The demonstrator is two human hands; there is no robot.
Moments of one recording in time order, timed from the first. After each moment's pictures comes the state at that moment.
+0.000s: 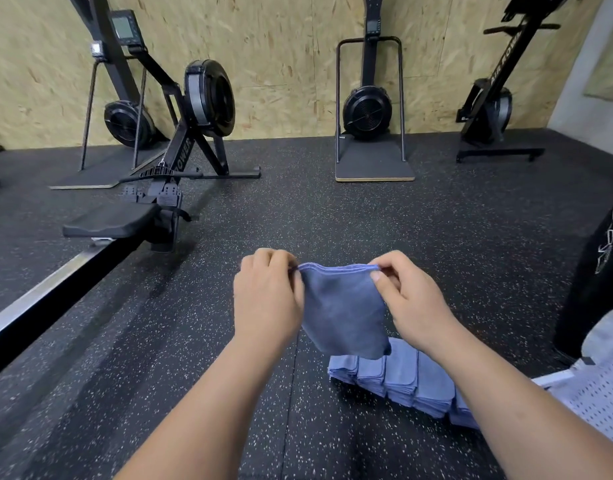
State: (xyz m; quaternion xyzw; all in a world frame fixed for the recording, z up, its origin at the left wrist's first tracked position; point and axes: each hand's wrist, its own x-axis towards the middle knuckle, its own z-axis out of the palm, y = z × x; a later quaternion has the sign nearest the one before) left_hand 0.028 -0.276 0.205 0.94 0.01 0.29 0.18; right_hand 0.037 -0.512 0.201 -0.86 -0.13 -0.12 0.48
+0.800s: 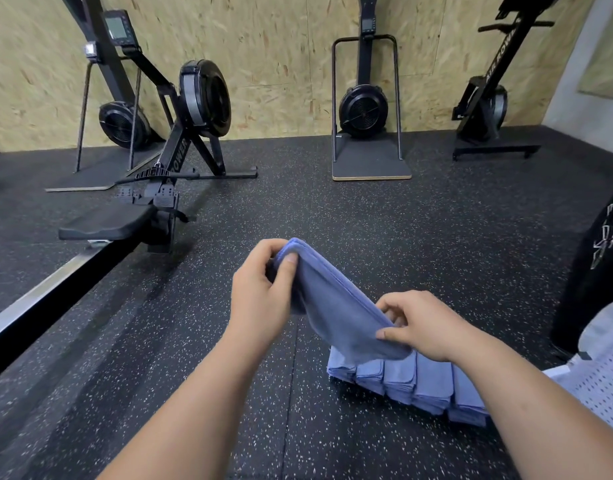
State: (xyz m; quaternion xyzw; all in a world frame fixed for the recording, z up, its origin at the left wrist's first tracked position) left_hand 0.019 -0.277 0.220 0.80 -0.05 0.28 0.53; right_hand 0.046 -0.550 0.173 -0.95 -0.16 0.06 0.26
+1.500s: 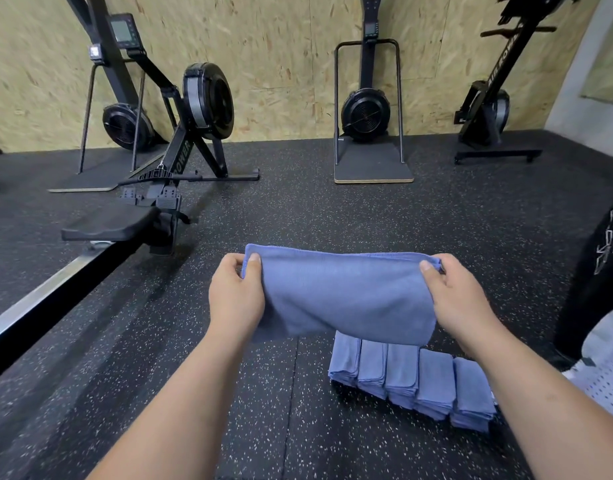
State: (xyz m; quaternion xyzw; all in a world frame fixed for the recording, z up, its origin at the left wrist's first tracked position) left_hand 0.045 -0.236 0.202 0.80 0.17 0.25 0.52; right_hand 0.062 -0.565 0.183 -0.86 0.03 -0.13 0.48
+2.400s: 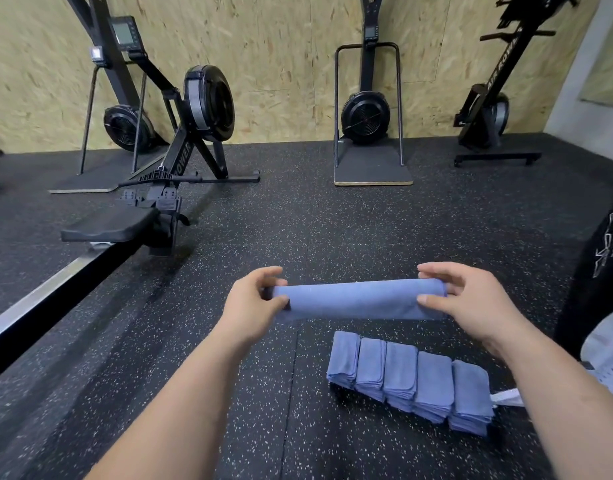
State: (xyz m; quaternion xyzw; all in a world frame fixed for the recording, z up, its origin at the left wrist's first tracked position) left_hand 0.051 -0.234 0.176 0.85 0.05 0.08 0.52; right_hand 0.056 -0.596 0.193 -0.83 -0.01 -0.04 0.56
